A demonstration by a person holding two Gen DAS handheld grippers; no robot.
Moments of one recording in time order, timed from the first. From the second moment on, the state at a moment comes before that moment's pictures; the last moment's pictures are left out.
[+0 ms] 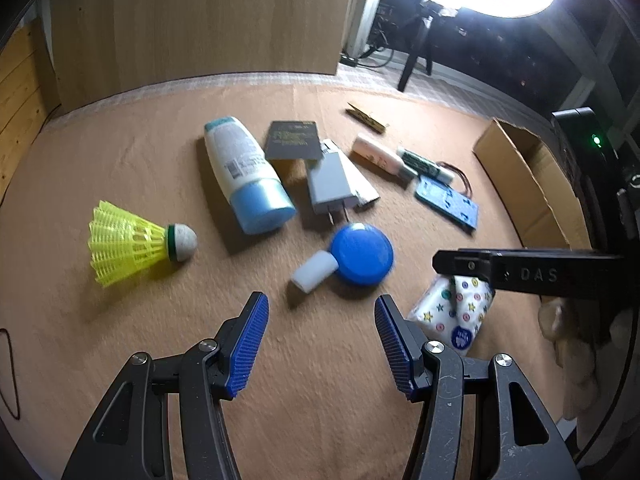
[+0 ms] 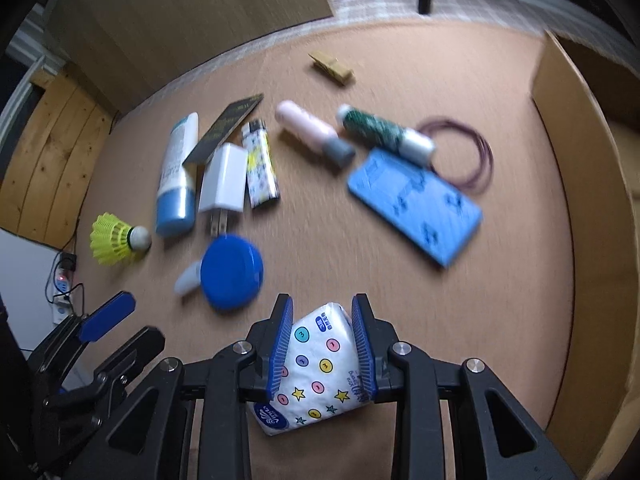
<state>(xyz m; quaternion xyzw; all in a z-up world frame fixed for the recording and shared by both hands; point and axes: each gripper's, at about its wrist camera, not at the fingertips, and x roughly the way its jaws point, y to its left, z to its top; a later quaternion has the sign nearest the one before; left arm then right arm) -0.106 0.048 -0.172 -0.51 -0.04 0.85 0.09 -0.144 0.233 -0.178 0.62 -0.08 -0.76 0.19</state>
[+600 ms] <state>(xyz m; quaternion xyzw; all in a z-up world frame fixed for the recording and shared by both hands) -0.072 0.110 -0.199 -0.56 -0.05 0.81 0.19 -0.100 0.255 -0.165 0.61 -0.07 -0.76 0.22</state>
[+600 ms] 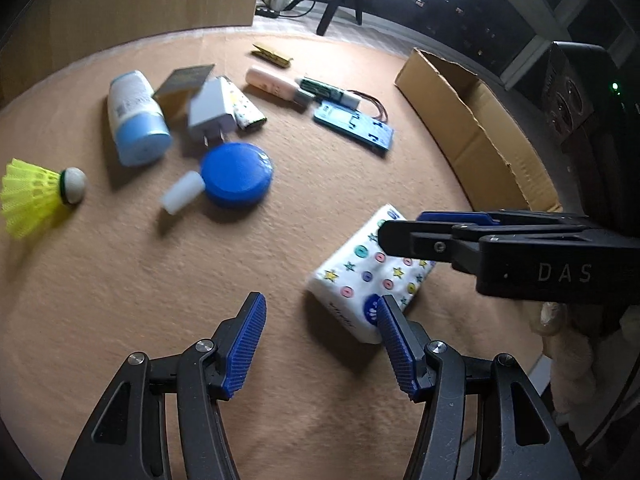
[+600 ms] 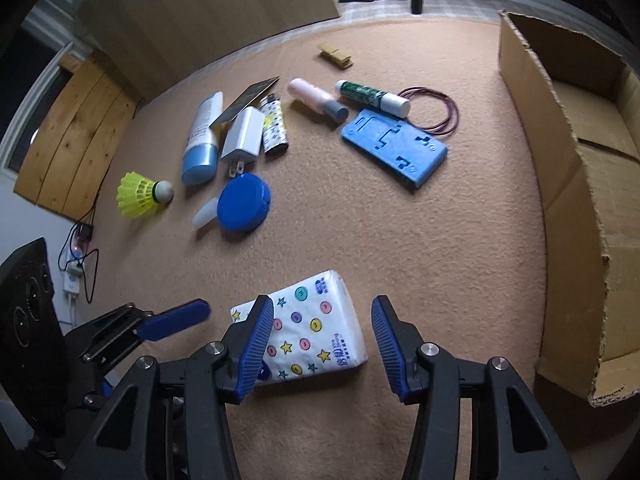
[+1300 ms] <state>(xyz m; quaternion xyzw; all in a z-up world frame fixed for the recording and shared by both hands) -0.072 0.135 -0.201 -0.55 -0.06 0.81 0.22 -0.092 0.268 -0.173 0.62 -0.10 -0.74 0.25</state>
